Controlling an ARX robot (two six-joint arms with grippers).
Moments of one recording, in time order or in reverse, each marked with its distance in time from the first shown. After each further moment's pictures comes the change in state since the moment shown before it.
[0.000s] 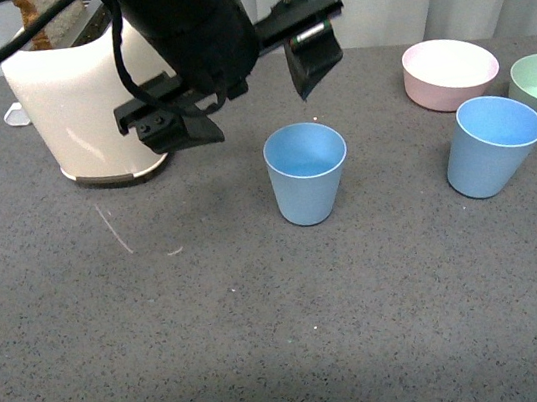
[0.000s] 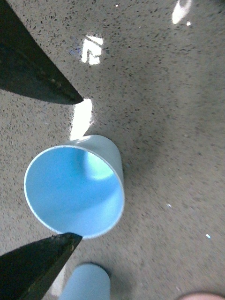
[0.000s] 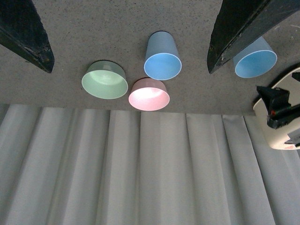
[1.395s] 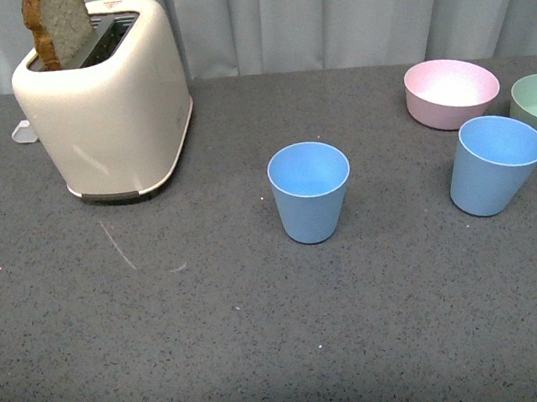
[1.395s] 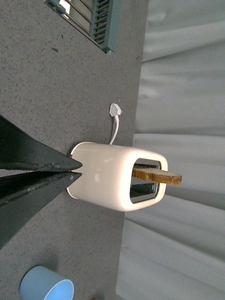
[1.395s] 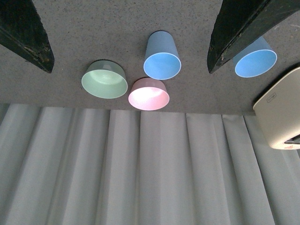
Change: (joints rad) left arm 0.471 -1.207 -1.419 1.140 0.031 0.666; right arm 0.000 0.000 0.000 0.000 0.000 0.000
